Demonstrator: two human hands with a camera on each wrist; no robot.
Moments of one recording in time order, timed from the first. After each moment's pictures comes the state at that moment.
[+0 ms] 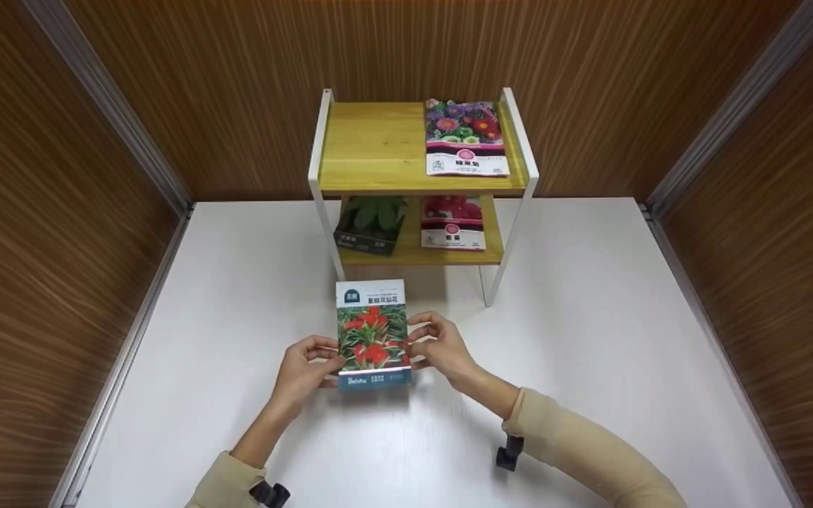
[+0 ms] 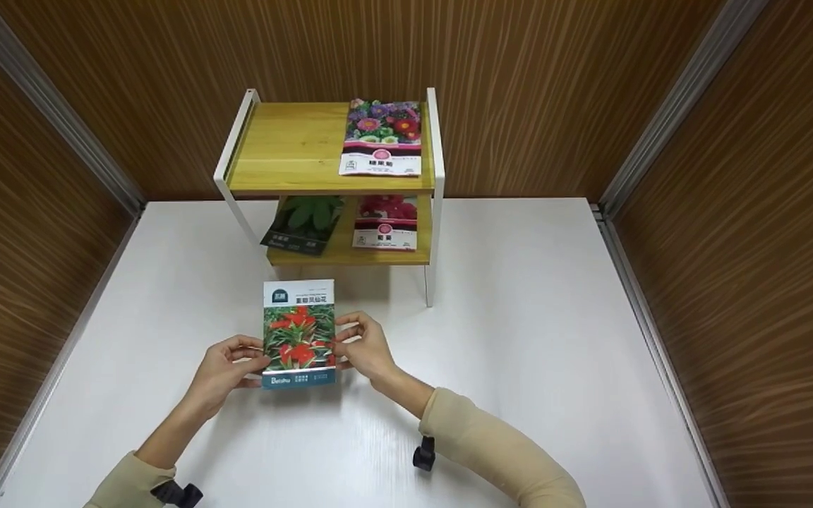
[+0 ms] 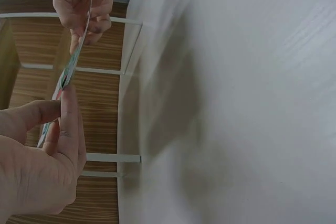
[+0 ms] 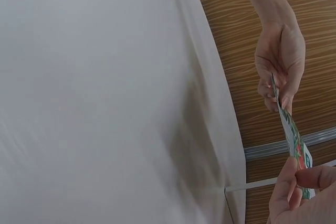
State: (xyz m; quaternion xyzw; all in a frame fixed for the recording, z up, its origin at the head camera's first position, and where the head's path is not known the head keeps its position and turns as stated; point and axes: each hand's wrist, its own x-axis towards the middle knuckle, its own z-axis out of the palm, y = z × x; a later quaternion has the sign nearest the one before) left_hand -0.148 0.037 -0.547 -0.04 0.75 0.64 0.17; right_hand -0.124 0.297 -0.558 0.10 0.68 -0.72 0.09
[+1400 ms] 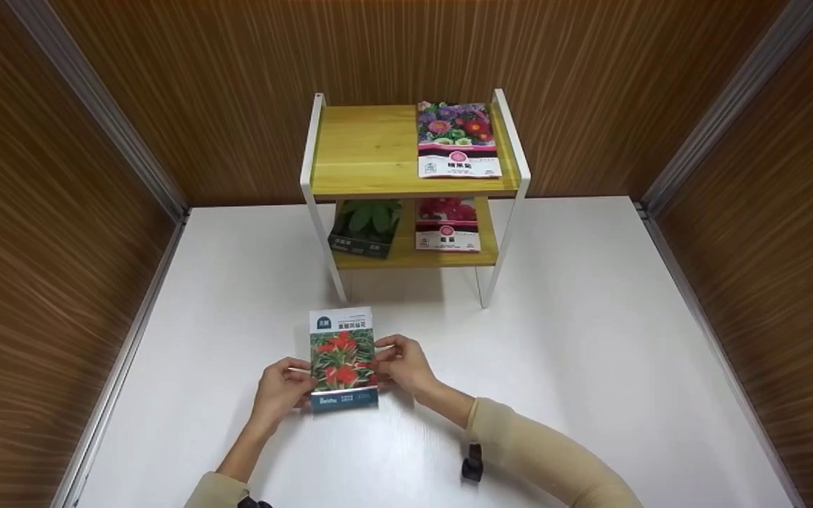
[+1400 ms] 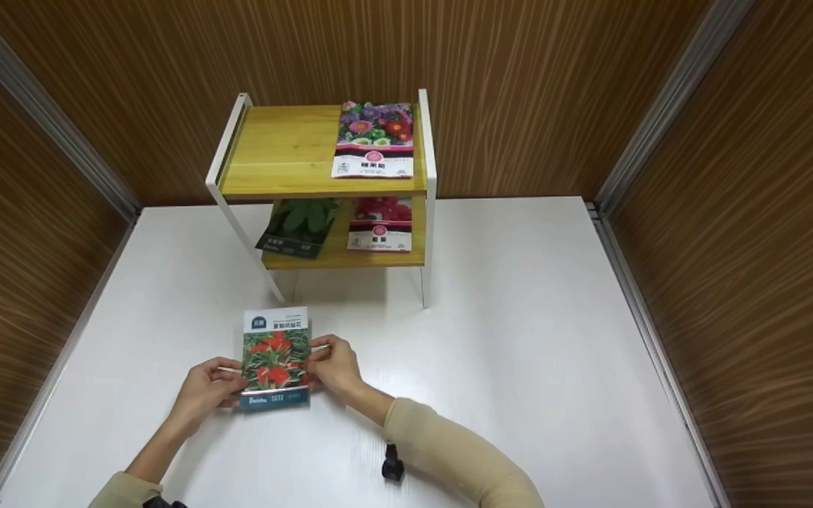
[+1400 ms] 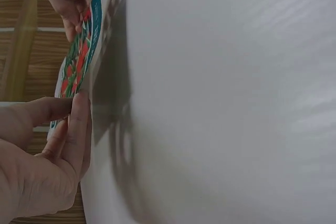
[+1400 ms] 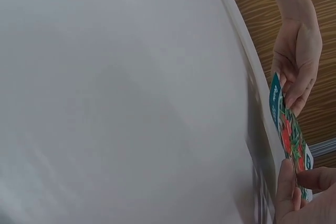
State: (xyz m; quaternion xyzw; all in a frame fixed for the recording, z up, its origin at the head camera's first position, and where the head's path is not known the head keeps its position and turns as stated) left_hand -0.150 -0.001 -0.589 -0.06 0.81 0.56 0.17; right_hand -0.134 0.248 -0.608 0.12 0.69 -0.71 0.11
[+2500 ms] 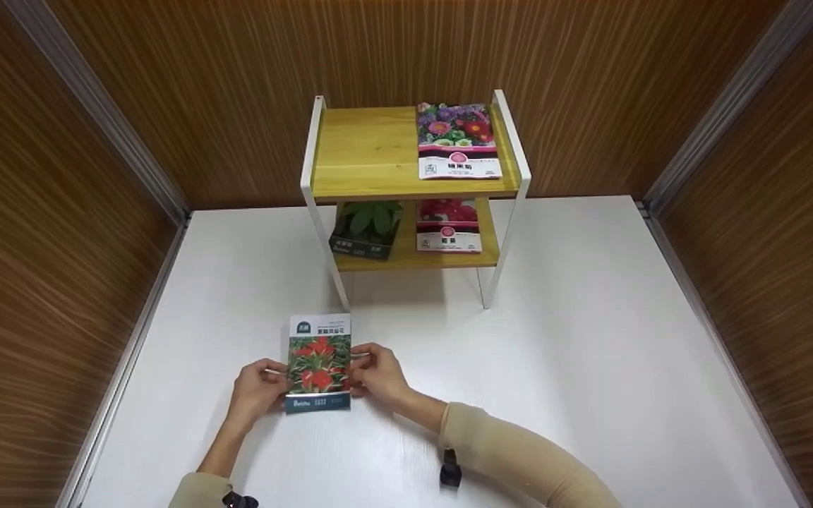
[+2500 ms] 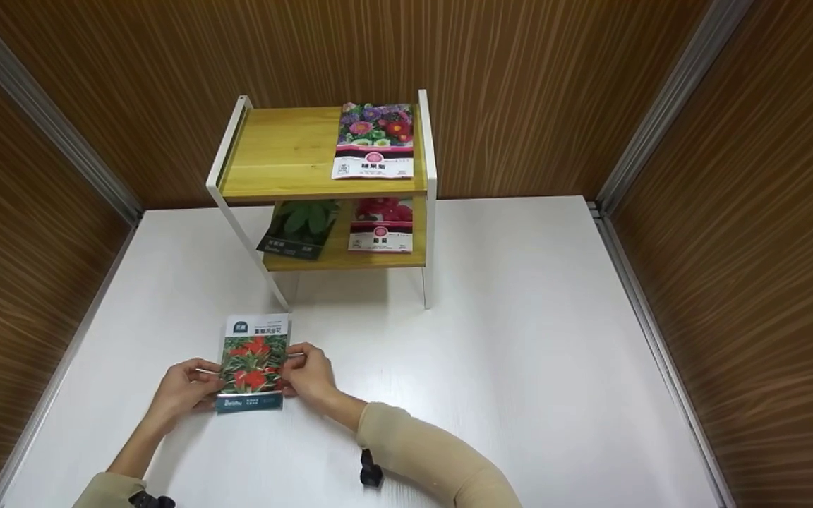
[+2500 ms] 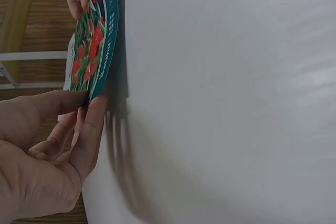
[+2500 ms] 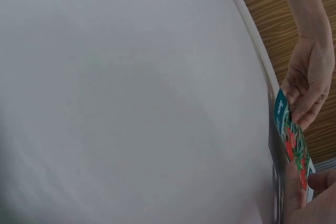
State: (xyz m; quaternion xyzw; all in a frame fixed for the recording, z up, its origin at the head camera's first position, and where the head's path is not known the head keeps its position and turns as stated) left_hand -0.170 -0.042 -0.591 -0.06 0.85 0.49 0.16; right_hand -0.139 0.201 -0.618 0.10 0.68 -0.72 0.12
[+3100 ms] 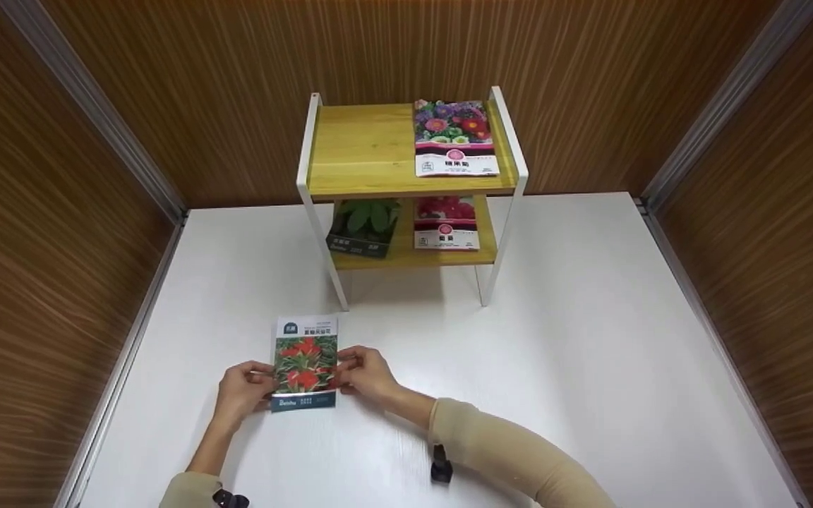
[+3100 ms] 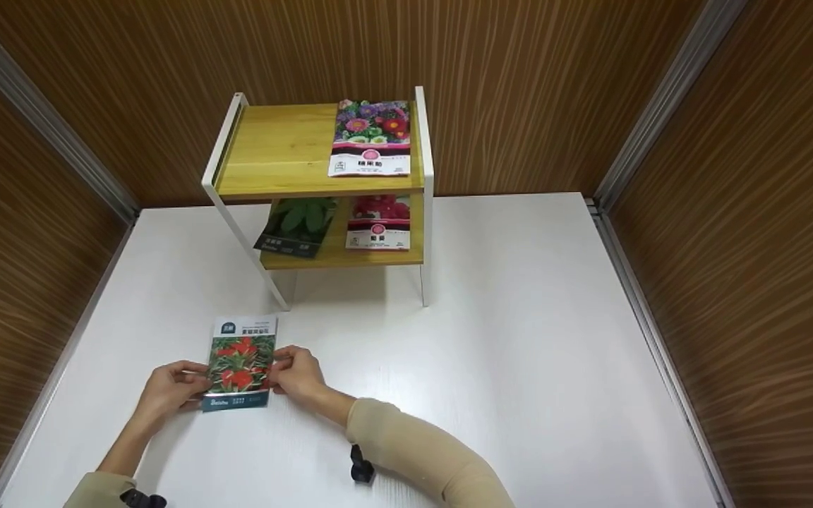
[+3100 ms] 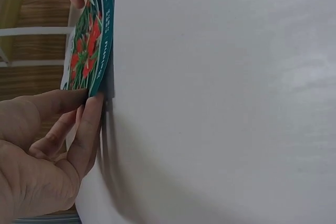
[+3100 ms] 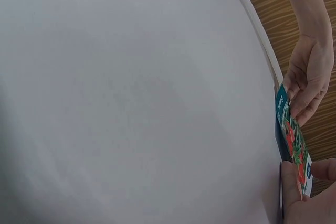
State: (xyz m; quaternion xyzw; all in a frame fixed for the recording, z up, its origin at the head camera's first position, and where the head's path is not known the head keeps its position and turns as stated) left_hand -0.172 -0.062 -0.595 -0.08 0.85 0.50 0.18; right_hand -0.144 0.186 -0.622 0.10 0.68 -0.71 0.15
